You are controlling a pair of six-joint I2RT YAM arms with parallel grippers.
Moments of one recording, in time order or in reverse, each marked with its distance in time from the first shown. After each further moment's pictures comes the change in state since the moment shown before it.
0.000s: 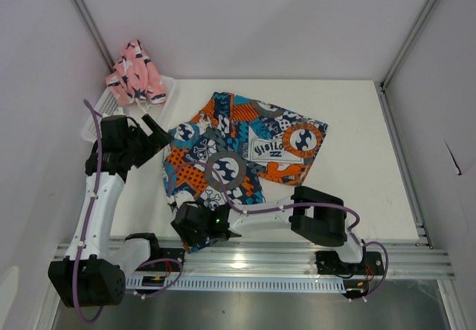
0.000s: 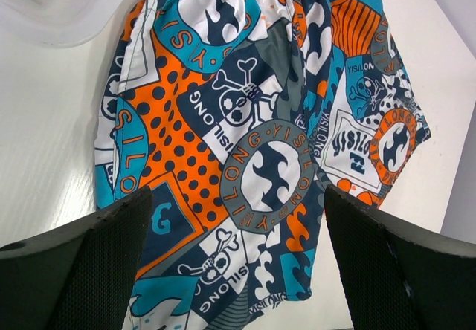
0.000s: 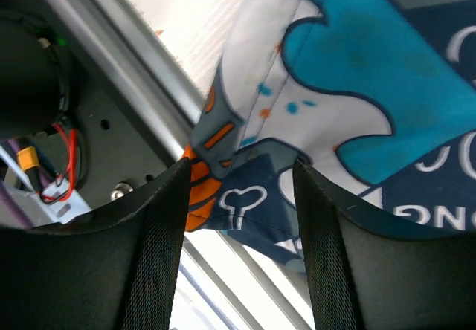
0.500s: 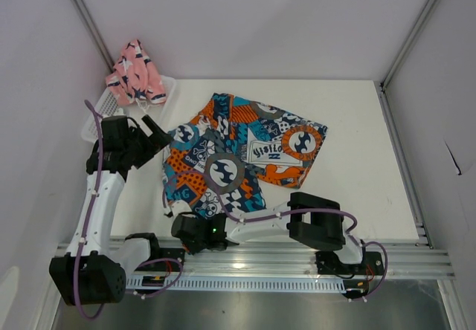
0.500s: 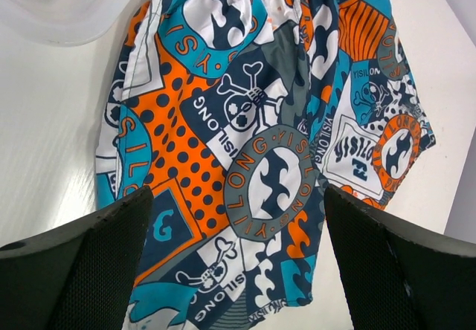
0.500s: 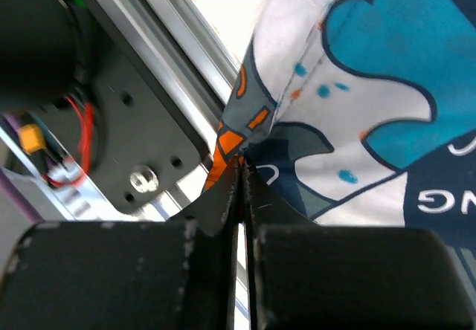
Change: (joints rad) left arm 0.012 0.016 -0.008 0.006 0.002 0.002; right arm 0.061 0.034 0.039 -0.024 0.023 0.009
